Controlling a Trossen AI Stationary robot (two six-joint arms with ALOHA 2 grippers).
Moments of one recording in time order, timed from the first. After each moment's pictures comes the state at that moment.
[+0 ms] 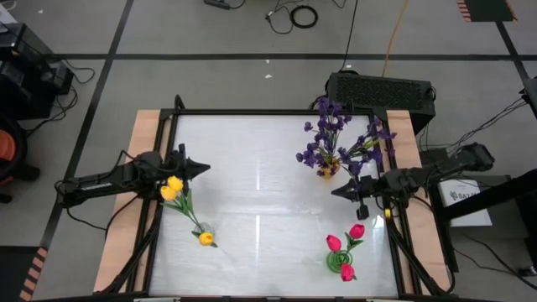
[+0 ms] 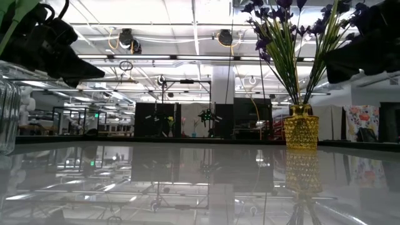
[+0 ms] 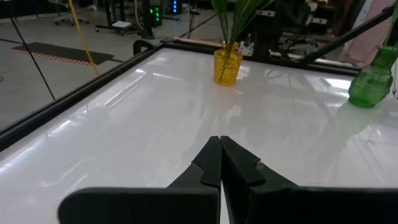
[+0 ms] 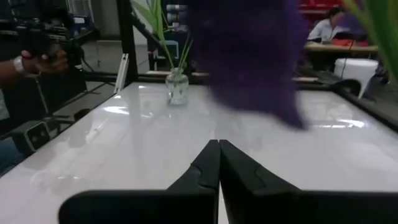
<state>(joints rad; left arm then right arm) 0.21 0.08 0.11 -0.23 0.02 -0.07 0.30 0.36 0.01 0.28 0.21 0.02</state>
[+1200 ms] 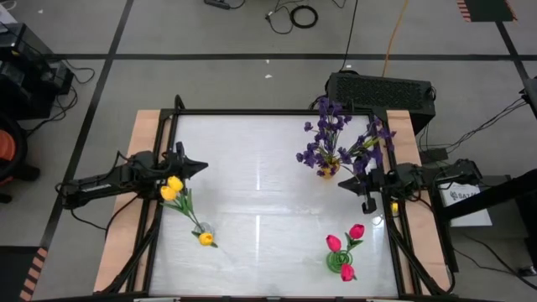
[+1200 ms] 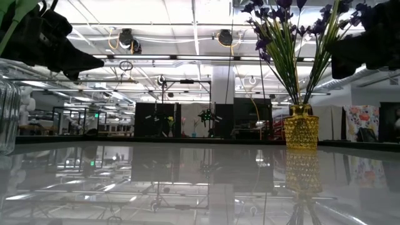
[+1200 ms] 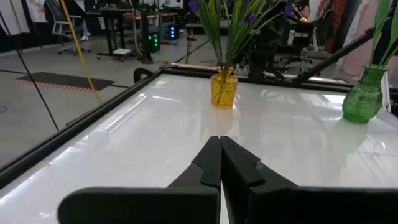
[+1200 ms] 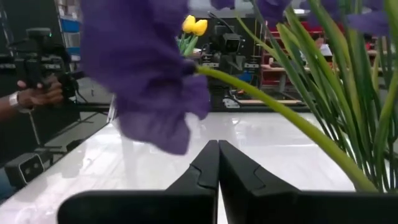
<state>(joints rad) 0.21 0.00 0.11 -0.20 0.02 -0.03 0.20 0.00 0.02 0.04 0.13 0.03</state>
